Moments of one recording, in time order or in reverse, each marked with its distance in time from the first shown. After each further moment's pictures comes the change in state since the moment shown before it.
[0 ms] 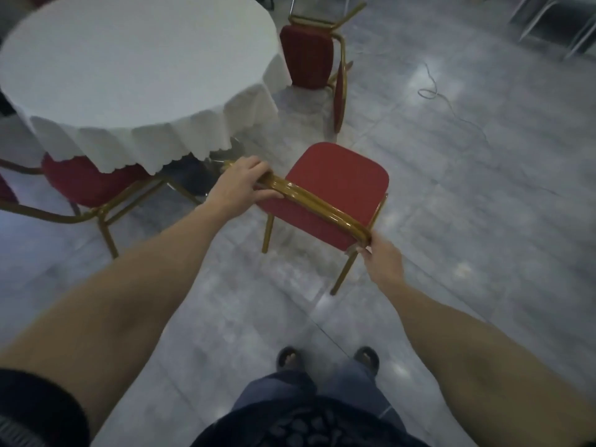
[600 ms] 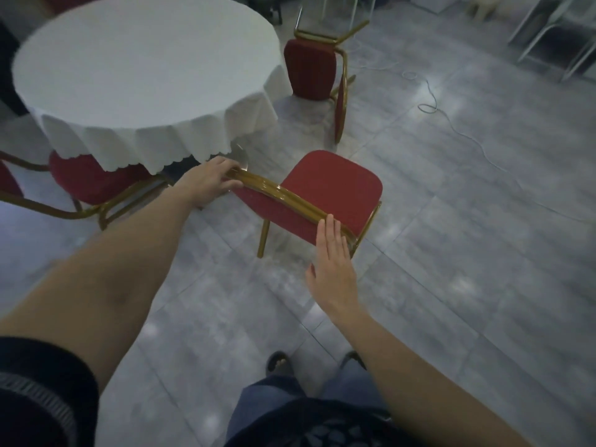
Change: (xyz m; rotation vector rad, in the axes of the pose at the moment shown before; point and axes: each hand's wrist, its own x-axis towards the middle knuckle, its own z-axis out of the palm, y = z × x) left_hand -0.008 -0.027 -0.028 0.015 -0.209 -0.239; right_hand -0.067 -0.054 0.021 -0.170 0.152 -0.413
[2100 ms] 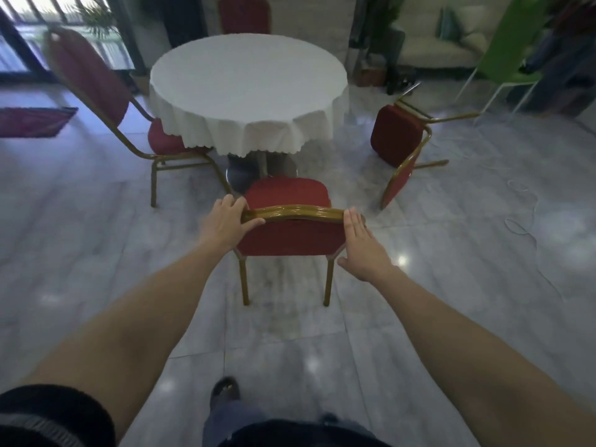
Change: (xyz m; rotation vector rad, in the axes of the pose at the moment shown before) left_hand 0.089 0.364 0.136 0.000 0.466 -0.751; right_hand 0.239 0.385 -0.171 -0.151 -0.454 -0.621
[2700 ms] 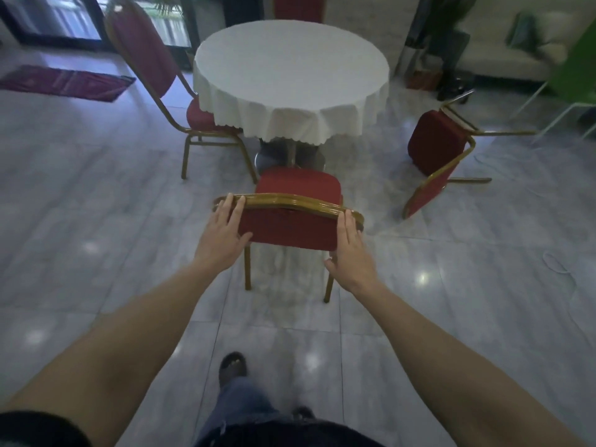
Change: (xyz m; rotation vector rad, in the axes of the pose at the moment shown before) left_hand -0.075 0.035 0.048 0.018 0.059 -0.179; right_hand -0.015 0.028 0.011 0.151 0.093 -0.157
